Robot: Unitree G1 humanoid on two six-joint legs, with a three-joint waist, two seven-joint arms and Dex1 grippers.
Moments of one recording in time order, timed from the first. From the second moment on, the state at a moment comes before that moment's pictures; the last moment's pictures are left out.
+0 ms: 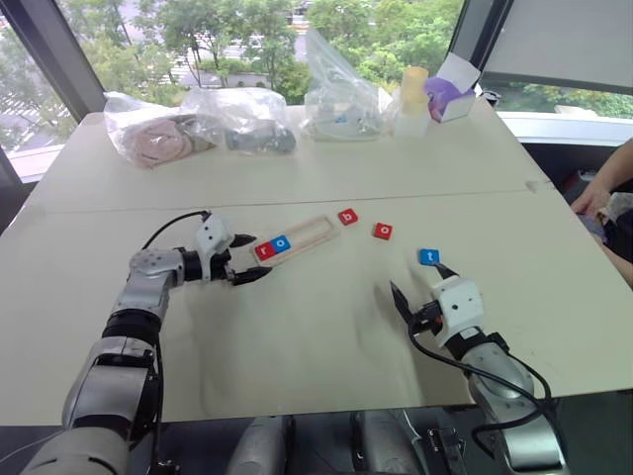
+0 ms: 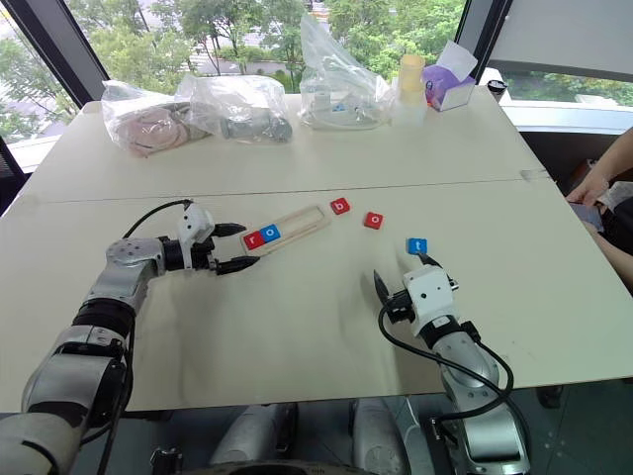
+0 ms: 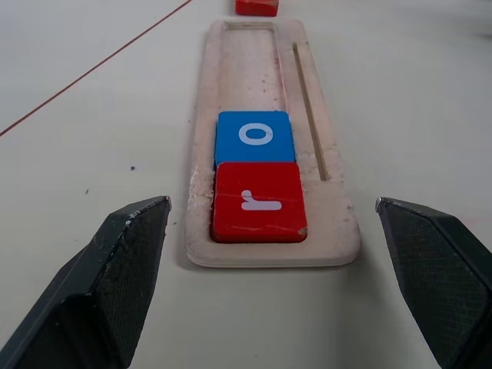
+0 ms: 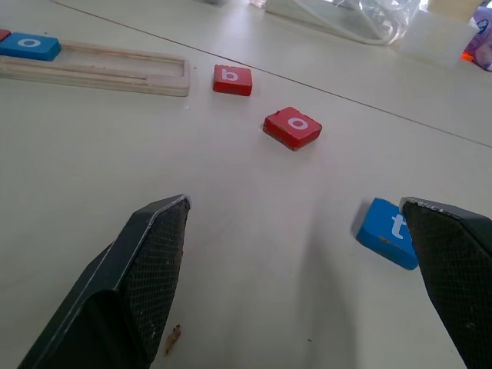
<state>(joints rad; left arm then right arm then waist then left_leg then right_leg) -0.67 0.50 -0.04 0.84 -0.14 -0.17 -1.17 0.19 -0.29 -0.01 -0.43 -0.02 0.20 0.27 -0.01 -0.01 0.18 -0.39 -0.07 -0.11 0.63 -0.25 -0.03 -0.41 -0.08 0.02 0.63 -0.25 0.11</state>
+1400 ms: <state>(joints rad) -0.58 0.43 -0.12 0.63 -0.10 -0.13 -1.31 0.19 -0.29 -0.01 -0.43 -0.03 0.20 0.25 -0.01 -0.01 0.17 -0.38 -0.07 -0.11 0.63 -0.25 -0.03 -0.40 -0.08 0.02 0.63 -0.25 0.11</state>
